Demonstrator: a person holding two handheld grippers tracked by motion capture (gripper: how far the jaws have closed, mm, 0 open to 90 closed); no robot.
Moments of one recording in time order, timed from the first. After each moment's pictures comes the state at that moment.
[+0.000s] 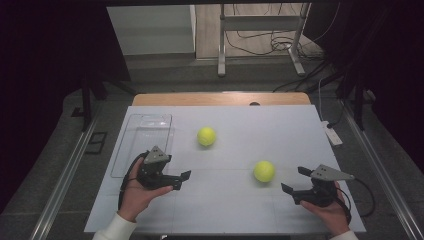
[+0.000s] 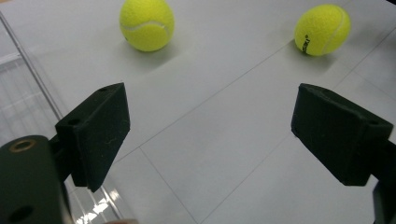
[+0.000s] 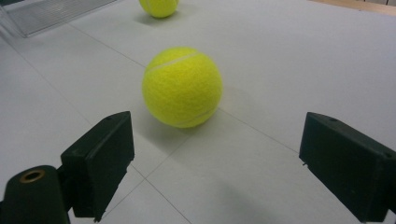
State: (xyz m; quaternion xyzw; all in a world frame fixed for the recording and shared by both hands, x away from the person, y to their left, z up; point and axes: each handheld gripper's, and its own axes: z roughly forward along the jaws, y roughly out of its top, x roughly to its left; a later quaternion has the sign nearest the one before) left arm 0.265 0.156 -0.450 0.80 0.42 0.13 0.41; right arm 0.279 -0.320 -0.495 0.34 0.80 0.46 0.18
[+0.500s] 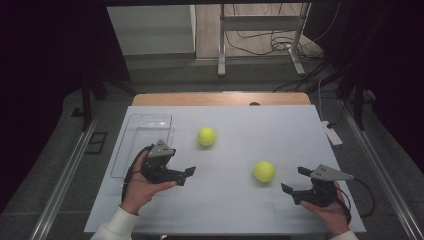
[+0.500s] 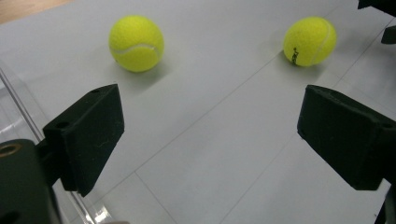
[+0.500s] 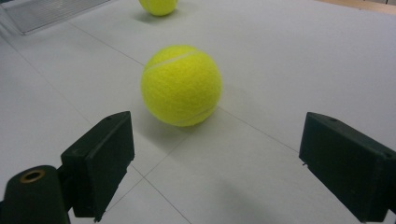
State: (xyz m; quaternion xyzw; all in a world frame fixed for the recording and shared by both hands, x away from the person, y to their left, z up) left arm 0.277 0.149 -0.437 0.81 0.40 0.13 0.42; right arm 0.279 -0.320 -0.496 0.34 0.80 0.46 0.18
